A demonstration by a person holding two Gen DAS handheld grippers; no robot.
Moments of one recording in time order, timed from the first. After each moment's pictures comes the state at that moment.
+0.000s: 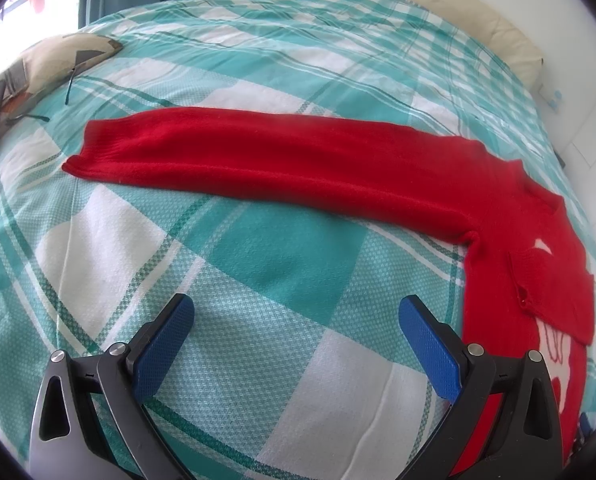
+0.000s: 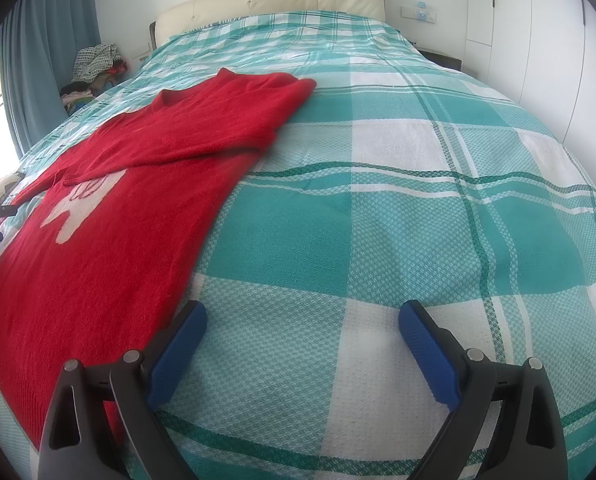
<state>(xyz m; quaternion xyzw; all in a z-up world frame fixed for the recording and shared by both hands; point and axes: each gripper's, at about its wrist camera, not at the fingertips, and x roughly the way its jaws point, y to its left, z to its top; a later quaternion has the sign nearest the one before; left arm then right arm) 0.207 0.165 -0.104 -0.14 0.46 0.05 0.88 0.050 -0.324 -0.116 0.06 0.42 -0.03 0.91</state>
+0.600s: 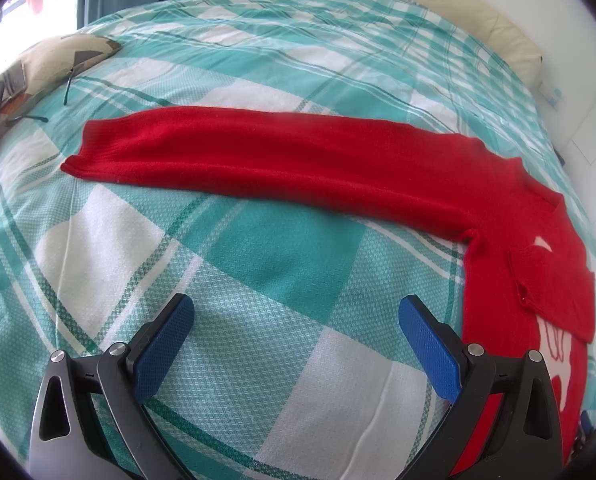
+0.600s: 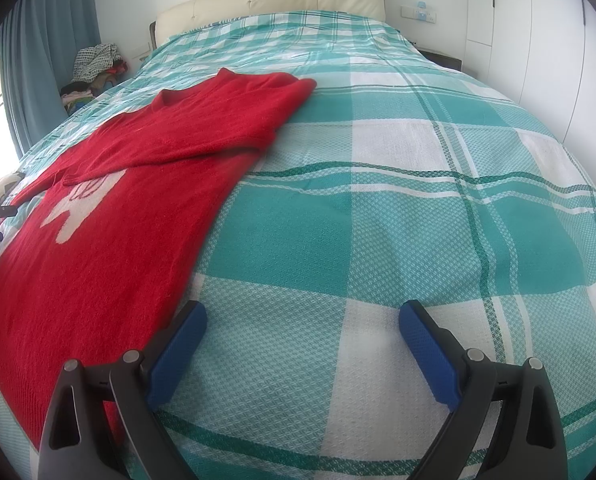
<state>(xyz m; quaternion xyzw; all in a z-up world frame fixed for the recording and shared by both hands) 0.207 0.164 -0.105 -0.14 0.46 0.05 0.88 0.051 -0.324 -0.116 0.06 0.42 -0.03 0.91</state>
